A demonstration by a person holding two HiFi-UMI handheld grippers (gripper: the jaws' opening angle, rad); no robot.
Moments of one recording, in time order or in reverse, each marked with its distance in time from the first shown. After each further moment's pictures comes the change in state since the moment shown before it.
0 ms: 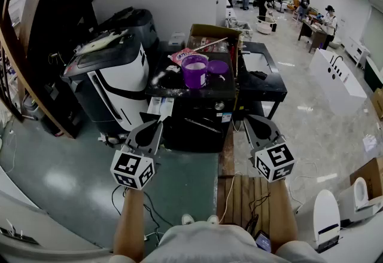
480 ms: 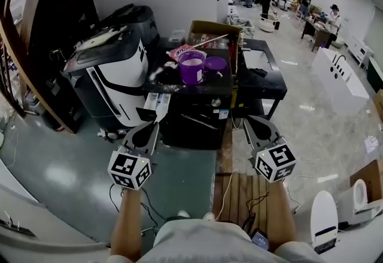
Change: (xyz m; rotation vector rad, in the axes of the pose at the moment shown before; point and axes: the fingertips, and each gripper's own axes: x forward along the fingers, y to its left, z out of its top) left arm 0.001 -0.027 -0.013 -0.010 0.029 0.037; right arm -0.024 -0.022 -0.019 0.088 -0.024 0.036
